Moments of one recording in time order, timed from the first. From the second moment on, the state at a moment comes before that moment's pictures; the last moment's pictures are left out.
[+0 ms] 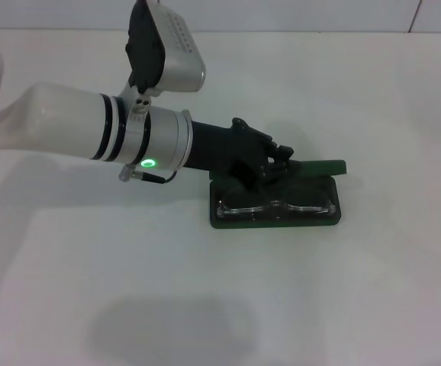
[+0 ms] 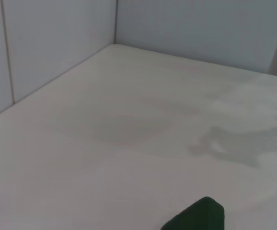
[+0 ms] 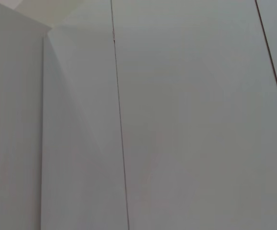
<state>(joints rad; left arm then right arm) -0.77 -2.10 1.44 0.59 1.72 1.09 -1.53 0.15 1.94 -0.56 -0.36 -1.24 -1.95 0.89</state>
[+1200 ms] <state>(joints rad) -0.69 -2.10 1.47 0.60 1.67 1.18 -1.46 0.16 1.94 -0.56 -0.36 -1.24 -1.95 0.89</state>
